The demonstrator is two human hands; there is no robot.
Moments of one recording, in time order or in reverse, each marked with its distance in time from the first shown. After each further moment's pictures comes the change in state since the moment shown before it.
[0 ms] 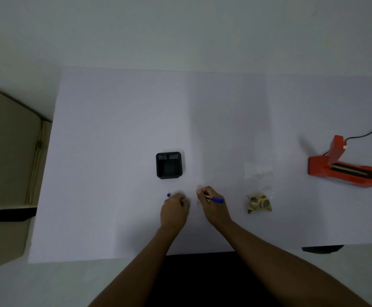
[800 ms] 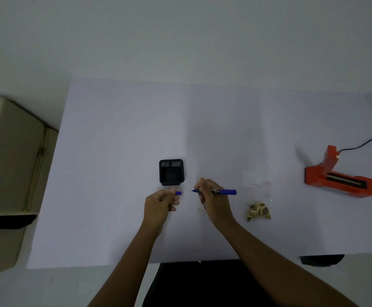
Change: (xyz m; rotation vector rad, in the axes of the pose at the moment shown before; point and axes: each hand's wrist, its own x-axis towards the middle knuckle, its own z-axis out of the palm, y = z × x) left_hand -0.014 0.010 -0.074 -0.792 0.029 -0.181; right_hand -0.018 -0.094 -0.015 0.341 0.038 -0.040
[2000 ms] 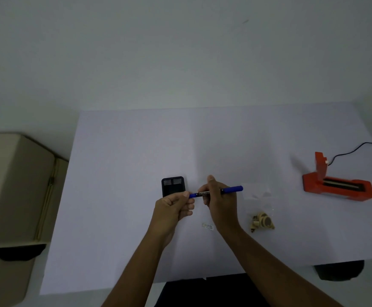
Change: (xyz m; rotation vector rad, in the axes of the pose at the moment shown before) left_hand -0.055 0.090 0.012 -0.206 -0.223 -0.017; right_hand -0.014 -0.072 0.002 0.089 0.241 -0.150
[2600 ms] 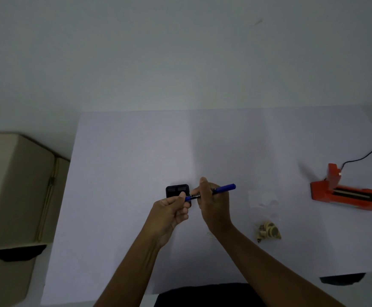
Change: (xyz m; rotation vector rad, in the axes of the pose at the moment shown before) left_hand 0.027 0.033 -0.017 -0.074 -0.021 -0.177; right_hand 0.029 -0.007 0.039 0.043 -0.057 -0.001
